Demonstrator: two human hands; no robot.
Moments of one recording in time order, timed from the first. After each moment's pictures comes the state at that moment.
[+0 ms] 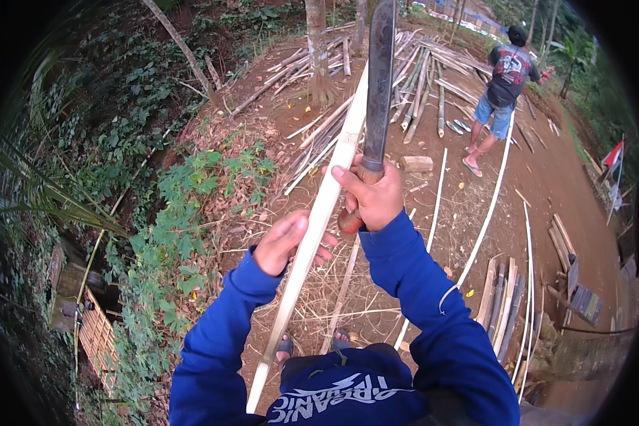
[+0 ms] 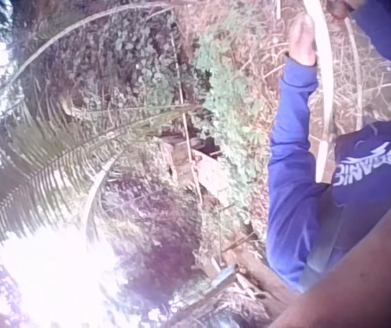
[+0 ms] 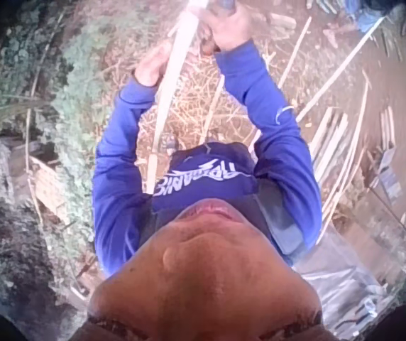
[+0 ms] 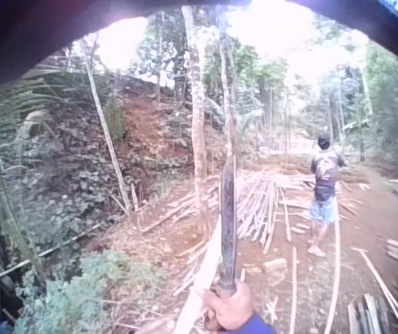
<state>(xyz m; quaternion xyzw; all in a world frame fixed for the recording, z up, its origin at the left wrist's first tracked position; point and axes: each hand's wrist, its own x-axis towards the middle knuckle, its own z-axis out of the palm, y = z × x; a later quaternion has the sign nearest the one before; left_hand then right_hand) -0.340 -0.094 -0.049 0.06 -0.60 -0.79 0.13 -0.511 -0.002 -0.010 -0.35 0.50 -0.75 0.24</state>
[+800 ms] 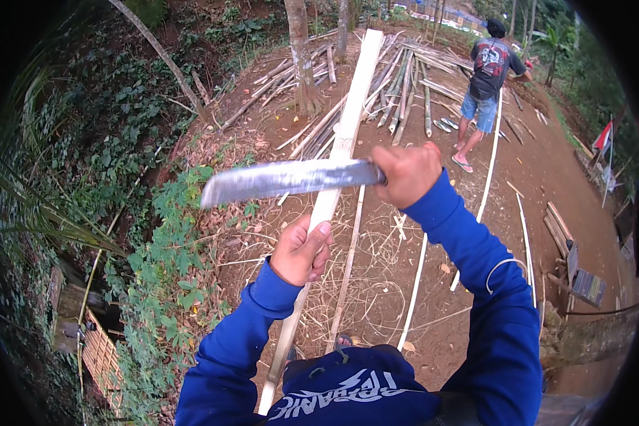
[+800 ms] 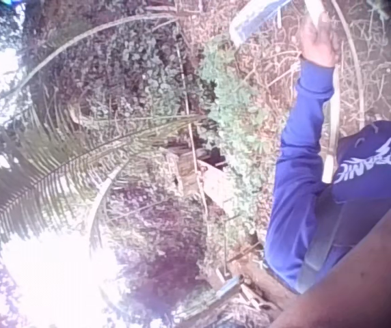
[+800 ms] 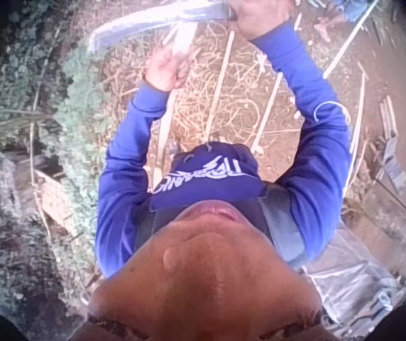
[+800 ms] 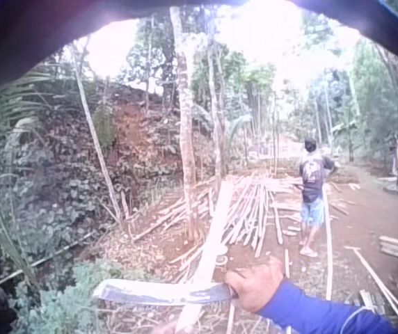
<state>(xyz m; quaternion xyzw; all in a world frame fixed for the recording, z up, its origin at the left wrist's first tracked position) -0.355 -0.048 -0.033 0.14 -0.59 -0.78 0.15 -0.569 0.057 0.033 -0.61 0.70 -0.17 -0.32</state>
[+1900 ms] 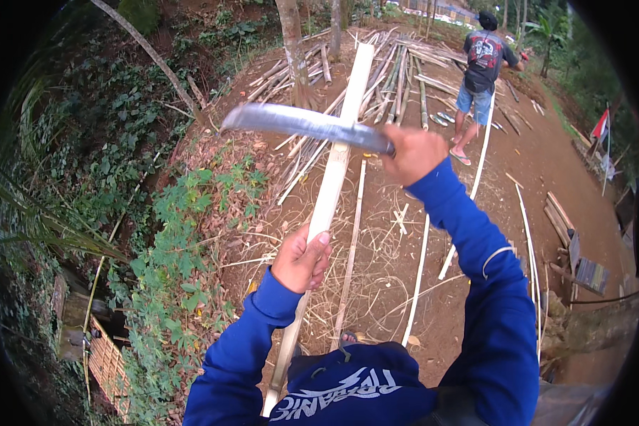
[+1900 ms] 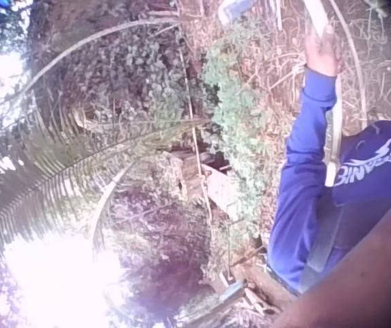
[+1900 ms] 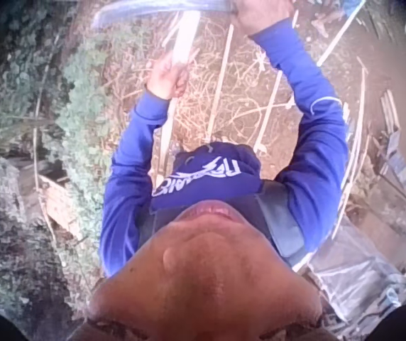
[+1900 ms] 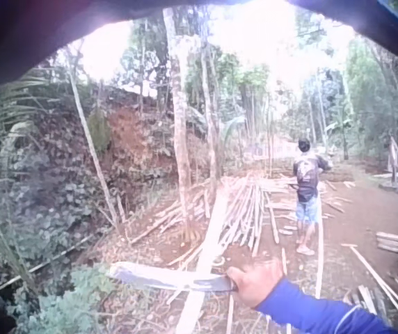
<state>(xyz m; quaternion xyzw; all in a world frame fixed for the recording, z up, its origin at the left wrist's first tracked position) -0.346 -0.028 -0.036 0.15 -0.61 -0.76 0.13 -0.590 0.068 0.037 -0.52 0.76 -0.18 -0.33</state>
